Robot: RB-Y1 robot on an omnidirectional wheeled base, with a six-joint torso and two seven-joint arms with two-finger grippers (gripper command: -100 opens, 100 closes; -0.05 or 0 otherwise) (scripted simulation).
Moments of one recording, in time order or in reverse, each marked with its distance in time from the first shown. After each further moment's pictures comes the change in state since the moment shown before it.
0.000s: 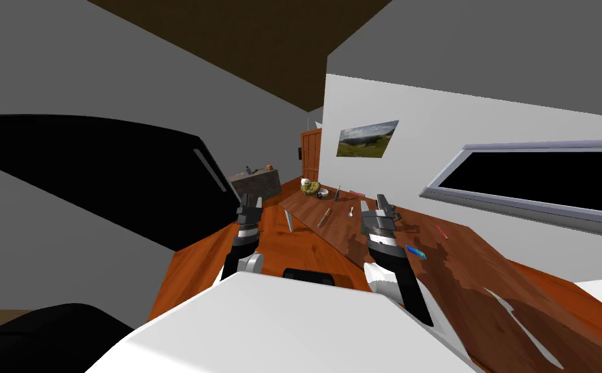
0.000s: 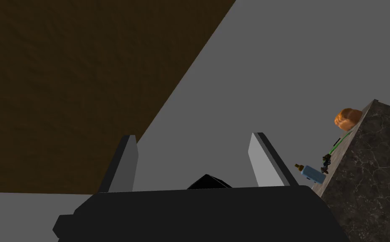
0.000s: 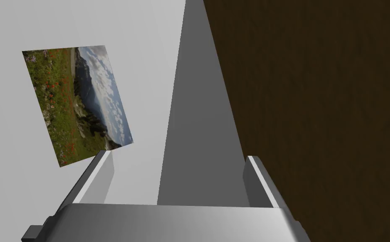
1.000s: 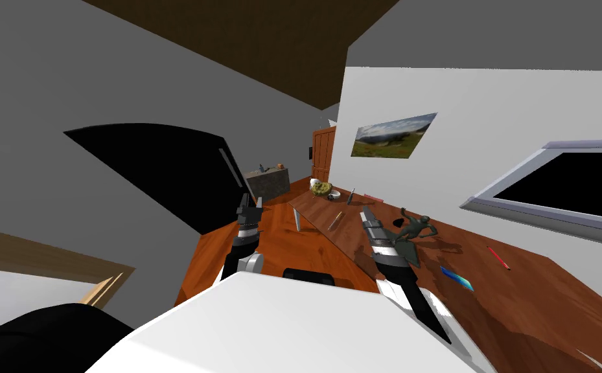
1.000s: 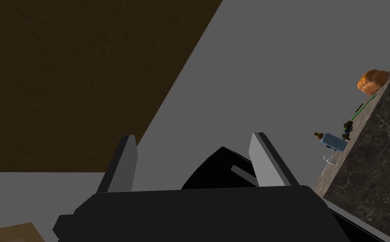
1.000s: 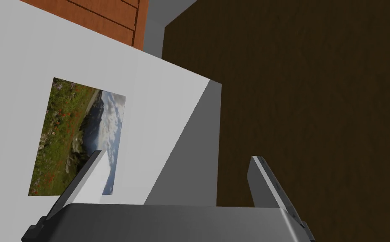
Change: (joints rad) left arm 0.000 0.000 0.000 0.000 0.000 0.000 0.000; right arm 0.071 -0.175 -0.007 0.120 0.076 -0.023 0.228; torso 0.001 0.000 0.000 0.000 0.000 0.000
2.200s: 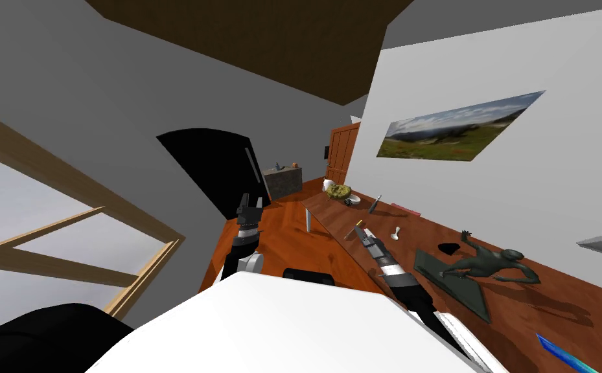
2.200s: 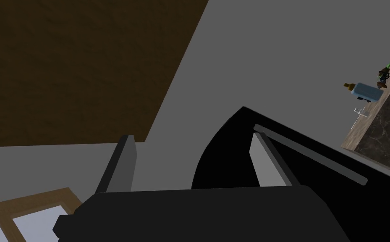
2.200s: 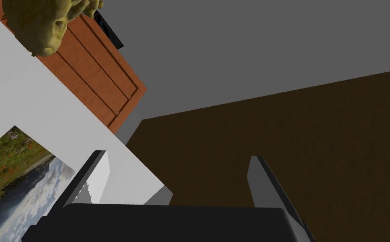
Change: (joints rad) left arm 0.000 0.000 0.000 0.000 0.000 0.000 0.000; right arm 0.094 -0.195 0.014 0.166 0.117 -0.021 0.307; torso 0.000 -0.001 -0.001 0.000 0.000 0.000
